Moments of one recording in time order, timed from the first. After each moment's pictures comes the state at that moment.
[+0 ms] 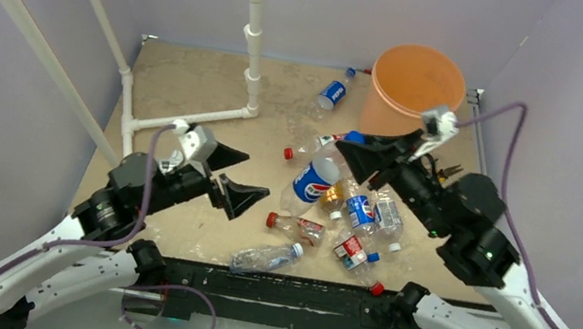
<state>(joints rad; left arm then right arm) -0.84 0.61 0.79 -0.18 0.15 -0.26 0.90 0.82 1.16 -0.21 0.10 0.35</state>
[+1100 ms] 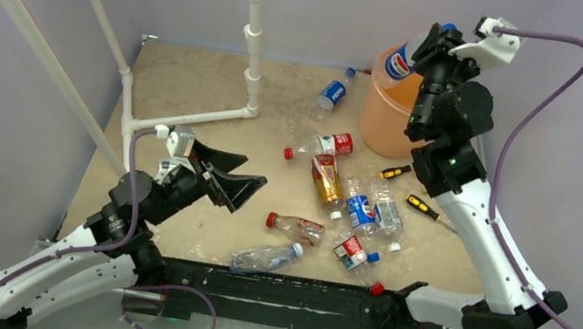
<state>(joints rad) -0.84 0.49 0.56 0.11 -0.02 -0.53 0.59 1.24 1.51 0.21 0.77 -0.03</state>
